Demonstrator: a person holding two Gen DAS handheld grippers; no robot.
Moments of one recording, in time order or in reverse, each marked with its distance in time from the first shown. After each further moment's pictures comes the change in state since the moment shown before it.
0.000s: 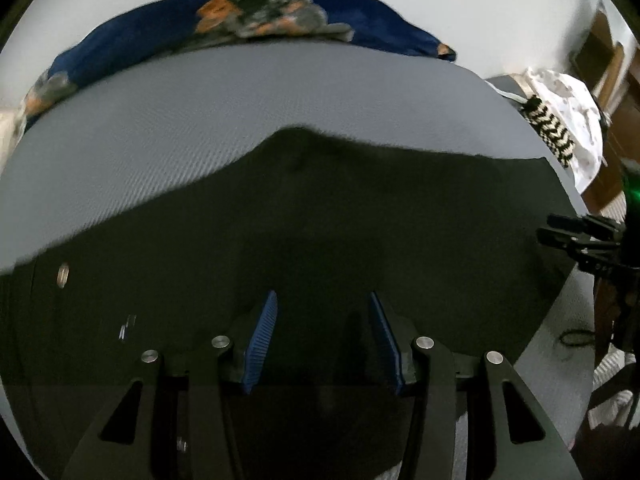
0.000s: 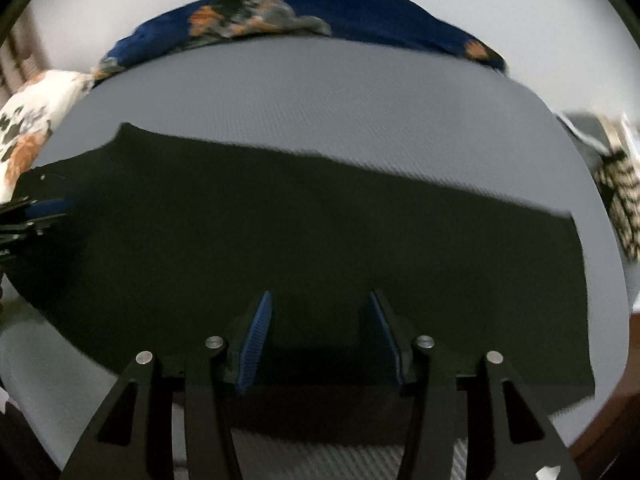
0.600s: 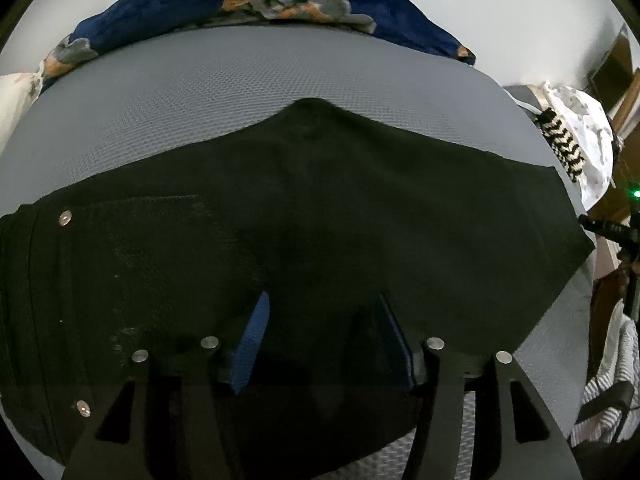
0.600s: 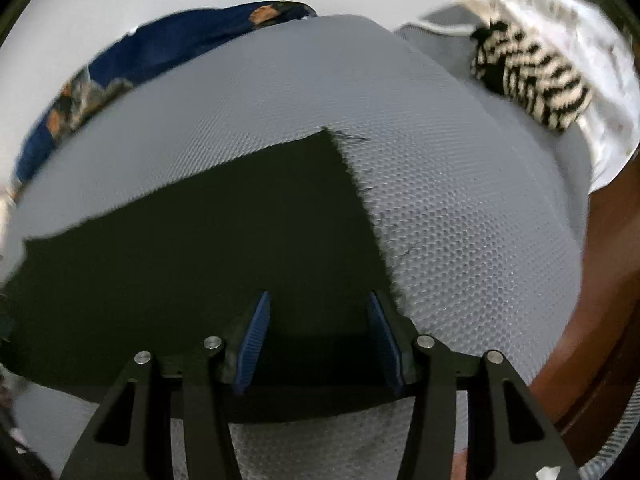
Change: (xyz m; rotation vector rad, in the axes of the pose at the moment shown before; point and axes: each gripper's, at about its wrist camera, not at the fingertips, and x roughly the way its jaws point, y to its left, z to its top) left arm -0.001 -0.009 -0.013 -0.076 0.021 0.002; right arm -0.020 -0.227 -0.032 0.414 0.026 -0.037
